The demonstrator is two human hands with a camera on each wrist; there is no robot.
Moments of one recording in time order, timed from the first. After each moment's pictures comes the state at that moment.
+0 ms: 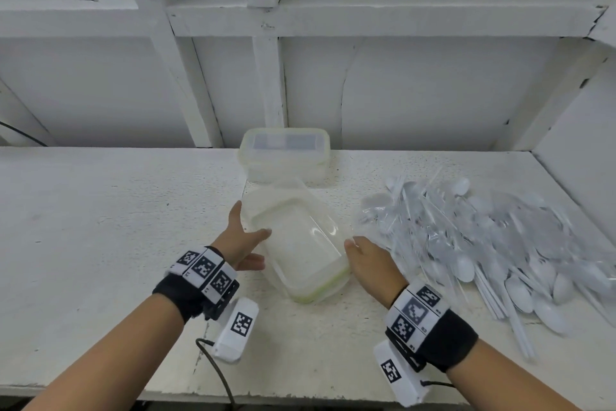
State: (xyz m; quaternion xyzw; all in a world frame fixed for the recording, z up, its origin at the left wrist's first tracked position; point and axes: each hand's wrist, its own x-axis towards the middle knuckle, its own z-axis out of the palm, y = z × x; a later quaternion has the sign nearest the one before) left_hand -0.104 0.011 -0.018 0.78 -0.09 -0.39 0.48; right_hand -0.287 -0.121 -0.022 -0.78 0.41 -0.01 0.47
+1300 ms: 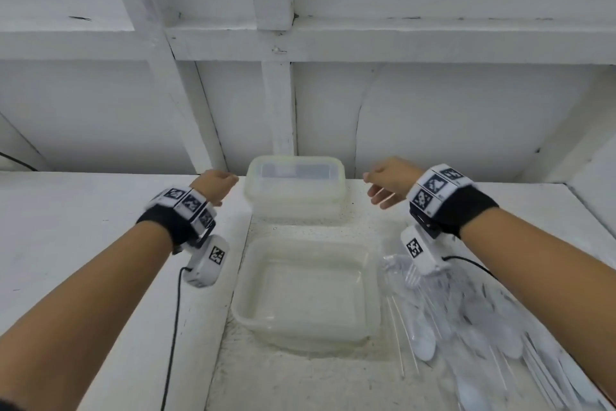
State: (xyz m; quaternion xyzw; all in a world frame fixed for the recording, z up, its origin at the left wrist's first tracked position) left_hand 0.066 -0.060 0.019 0.90 -0.20 -0.23 0.33; right_hand -0.153 -0.272 0.060 -0.77 0.42 0.02 0.48
